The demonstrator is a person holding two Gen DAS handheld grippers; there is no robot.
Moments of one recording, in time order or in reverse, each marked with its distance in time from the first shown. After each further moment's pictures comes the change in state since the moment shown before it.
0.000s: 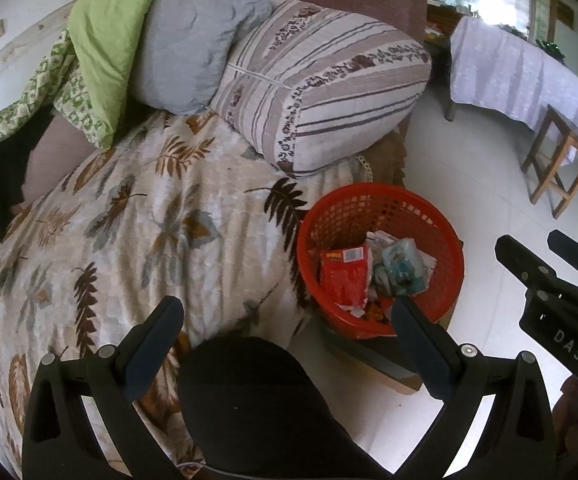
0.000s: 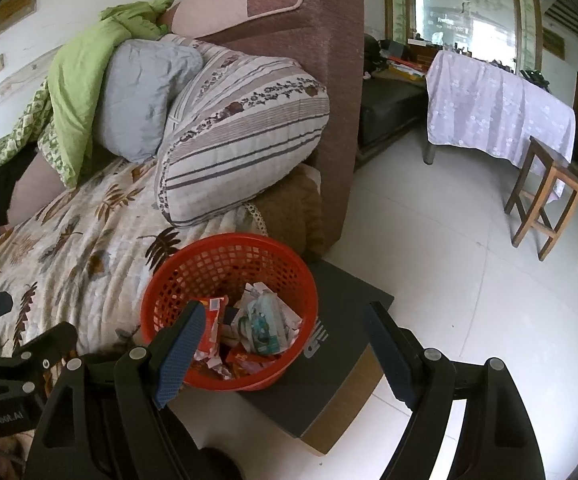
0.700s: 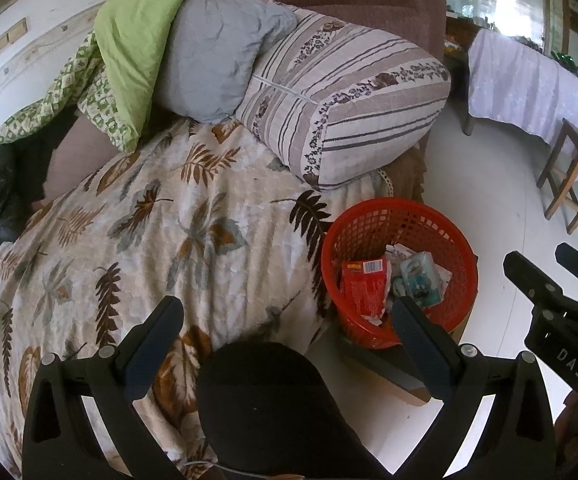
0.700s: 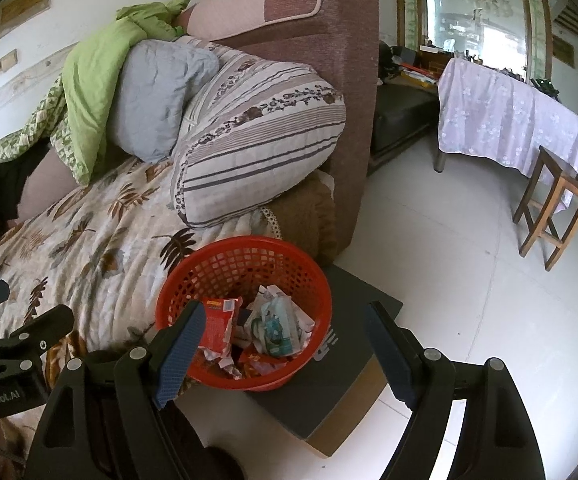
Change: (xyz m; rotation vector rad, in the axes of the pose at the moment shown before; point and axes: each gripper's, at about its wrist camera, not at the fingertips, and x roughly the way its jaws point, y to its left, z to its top) left arm -0.013 0.011 0.002 -0.036 -0.040 0.074; right arm -0.006 0.010 0.000 -0.029 -0.017 0.031
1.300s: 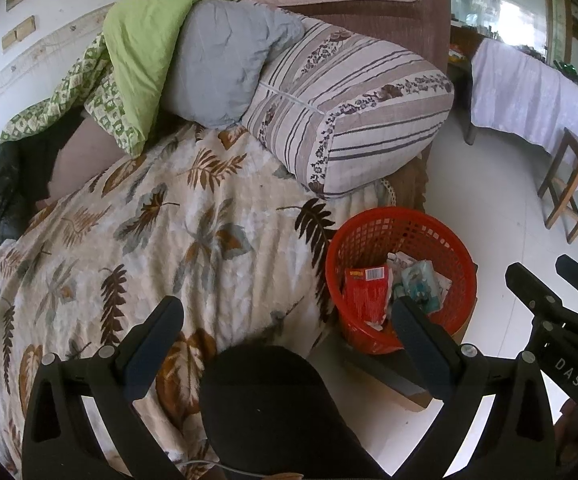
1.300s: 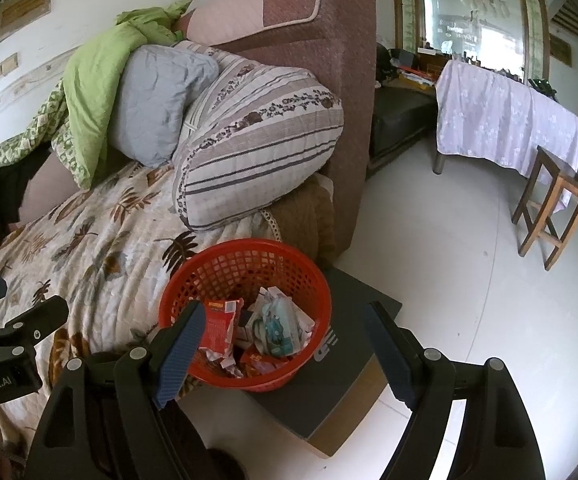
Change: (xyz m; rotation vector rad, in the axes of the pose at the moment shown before) left arm -0.008 0.005 0.002 -0.023 -0.022 0.005; right arm -0.008 0.000 -0.002 0.007 -0.013 0.003
